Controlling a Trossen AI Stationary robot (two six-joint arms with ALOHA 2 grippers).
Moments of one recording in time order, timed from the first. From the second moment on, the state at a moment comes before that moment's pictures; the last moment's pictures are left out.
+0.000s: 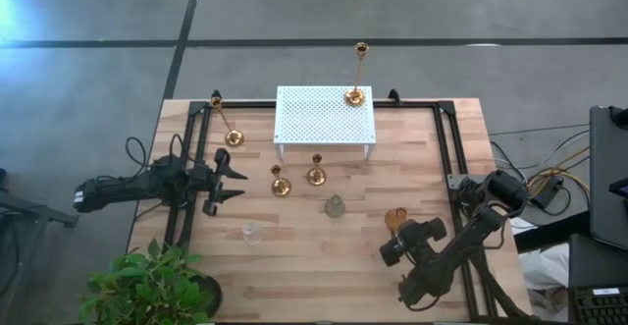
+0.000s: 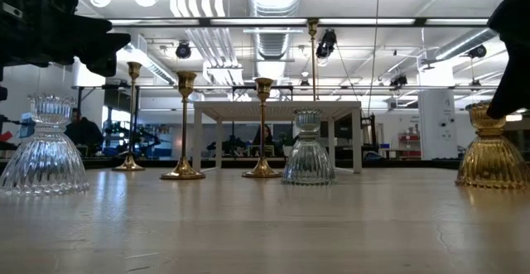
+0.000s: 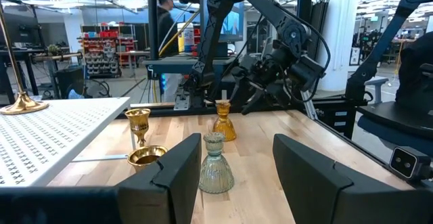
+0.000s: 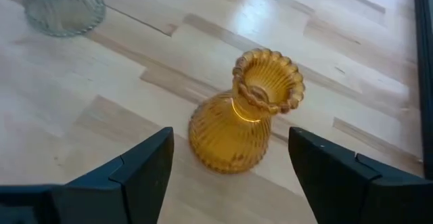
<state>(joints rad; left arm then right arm) 0.11 0.01 0.01 0.07 0.22 0.00 0.87 1.90 1.20 -1.41 0.64 2.15</state>
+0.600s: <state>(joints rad) 0.11 0.01 0.01 0.07 0.22 0.00 0.82 1.90 1.14 -1.41 0.74 2.15</state>
